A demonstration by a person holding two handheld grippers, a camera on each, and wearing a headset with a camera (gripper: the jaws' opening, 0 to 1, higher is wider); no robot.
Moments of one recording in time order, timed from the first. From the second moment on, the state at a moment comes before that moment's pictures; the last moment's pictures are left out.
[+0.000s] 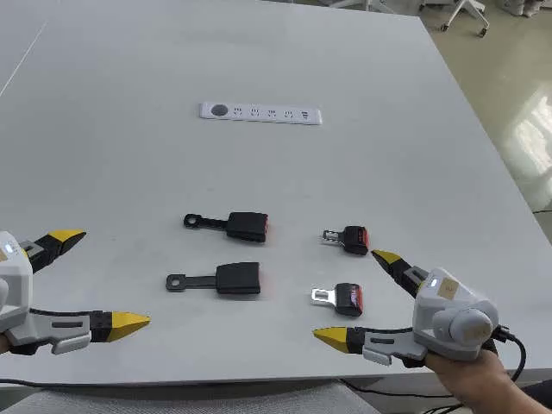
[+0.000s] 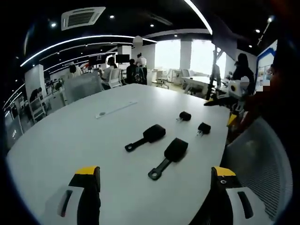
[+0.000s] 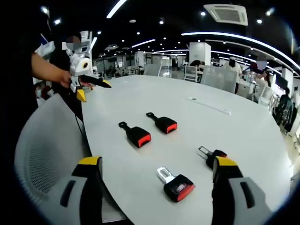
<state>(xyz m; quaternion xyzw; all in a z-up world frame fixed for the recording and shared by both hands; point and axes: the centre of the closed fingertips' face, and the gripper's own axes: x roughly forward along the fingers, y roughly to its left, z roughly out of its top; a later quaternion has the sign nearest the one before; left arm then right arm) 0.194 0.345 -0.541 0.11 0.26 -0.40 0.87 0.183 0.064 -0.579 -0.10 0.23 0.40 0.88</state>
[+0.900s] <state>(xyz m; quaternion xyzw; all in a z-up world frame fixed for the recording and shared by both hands) 0.189 0.341 -0.537 0.11 0.26 -0.40 0.87 0.178 0.057 -0.575 -0.10 0.23 0.39 0.89</state>
